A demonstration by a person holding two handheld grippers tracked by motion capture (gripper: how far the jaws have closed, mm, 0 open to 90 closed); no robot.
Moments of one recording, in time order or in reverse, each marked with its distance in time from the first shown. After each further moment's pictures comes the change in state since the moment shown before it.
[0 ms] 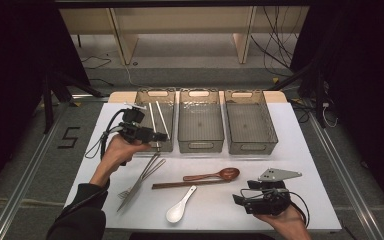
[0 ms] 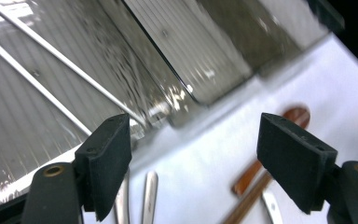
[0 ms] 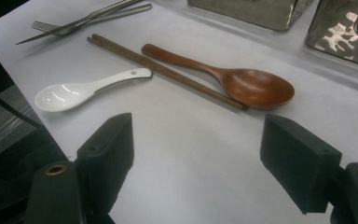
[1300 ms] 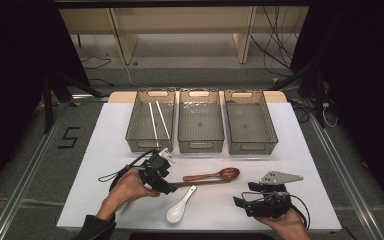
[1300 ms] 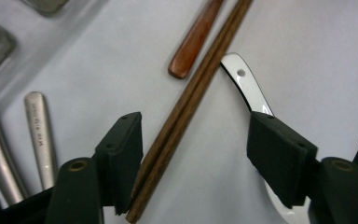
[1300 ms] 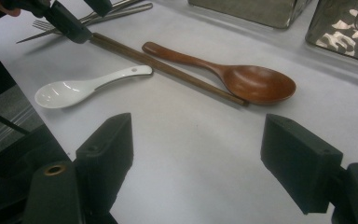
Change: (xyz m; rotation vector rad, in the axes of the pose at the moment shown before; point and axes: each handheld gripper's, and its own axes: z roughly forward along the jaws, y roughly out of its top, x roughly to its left) left arm -0.067 -0.078 0.048 0.324 -0.025 0.385; right arm 0.001 -0.007 0.000 -0.015 -0.001 -0.003
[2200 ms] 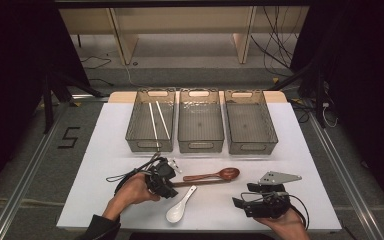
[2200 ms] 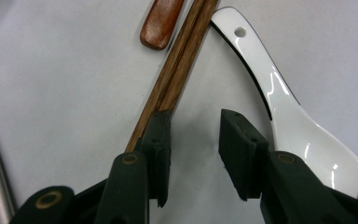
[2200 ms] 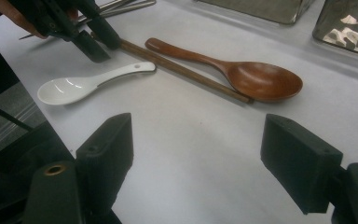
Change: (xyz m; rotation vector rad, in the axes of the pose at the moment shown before) left arm -0.003 -0.004 0.030 0.102 -0.021 0.089; right arm 0.000 0.000 0.002 0.015 0.013 0.000
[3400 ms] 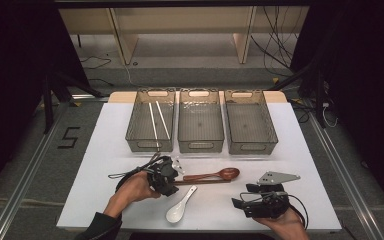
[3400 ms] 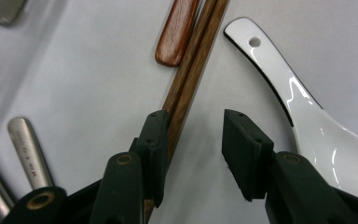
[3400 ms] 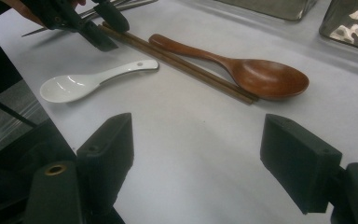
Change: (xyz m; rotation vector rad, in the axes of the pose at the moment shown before) left arm -0.004 0.007 -0.002 0.001 0.091 0.102; right arm 0.000 0.000 0.002 0.011 0.013 -0.001
